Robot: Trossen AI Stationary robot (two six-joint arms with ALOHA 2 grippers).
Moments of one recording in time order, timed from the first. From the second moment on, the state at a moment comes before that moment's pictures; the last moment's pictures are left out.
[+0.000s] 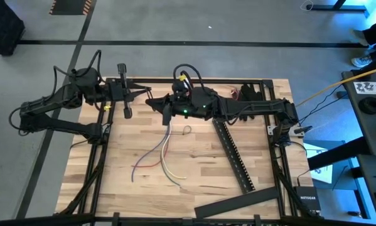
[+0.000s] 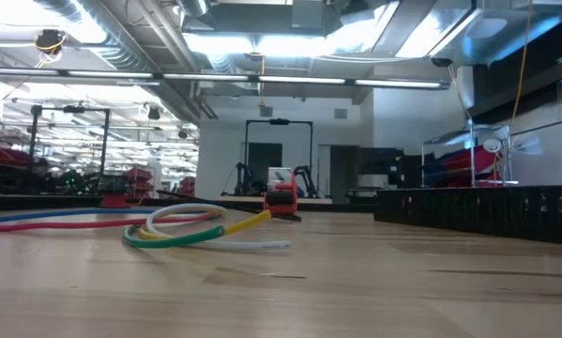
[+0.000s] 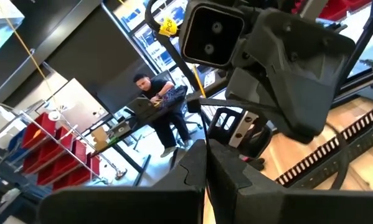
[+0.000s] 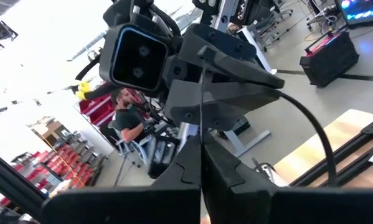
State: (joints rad) left arm 0.17 0.89 1.21 -0.34 -0.04 0.64; right arm 0.05 1.88 1.88 0.06 0.17 0.68
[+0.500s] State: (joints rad) left arm 0.17 0.92 1.21 -0.30 -0.09 0.77; right arm 0.05 1.88 1.88 0.10 0.21 0.85
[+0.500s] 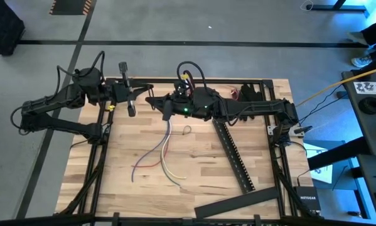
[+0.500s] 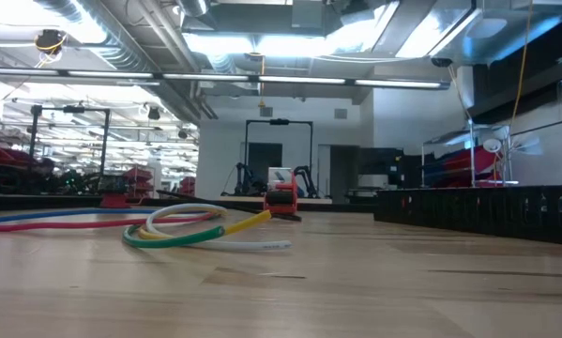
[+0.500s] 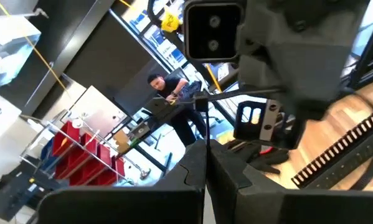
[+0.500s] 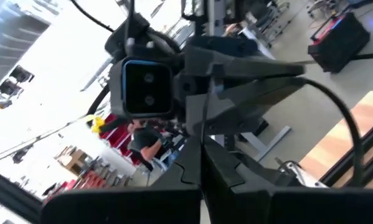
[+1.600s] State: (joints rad) left arm 0.01 0.92 1.19 -0.38 -0.25 0.96; right arm 0.02 1.89 1.88 0.09 0.25 1.01
